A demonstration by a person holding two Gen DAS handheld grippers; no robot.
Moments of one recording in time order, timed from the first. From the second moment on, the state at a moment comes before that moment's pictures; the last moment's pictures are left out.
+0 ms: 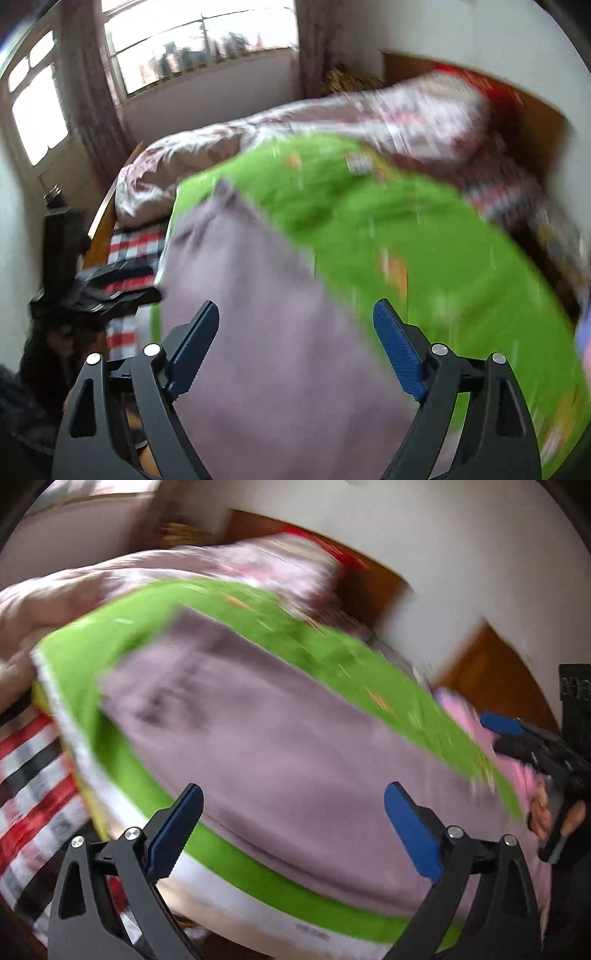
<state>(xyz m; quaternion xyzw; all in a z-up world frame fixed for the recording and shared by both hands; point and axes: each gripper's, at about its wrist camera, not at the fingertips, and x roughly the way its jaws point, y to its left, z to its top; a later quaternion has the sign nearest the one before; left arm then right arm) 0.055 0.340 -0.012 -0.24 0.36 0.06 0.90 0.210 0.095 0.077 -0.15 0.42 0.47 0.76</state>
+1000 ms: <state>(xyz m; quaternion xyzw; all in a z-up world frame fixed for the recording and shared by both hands) 0.126 0.059 -0.039 0.04 0.46 -0.07 0.89 0.104 -0.350 0.007 0.09 0.40 0.08 0.91</state>
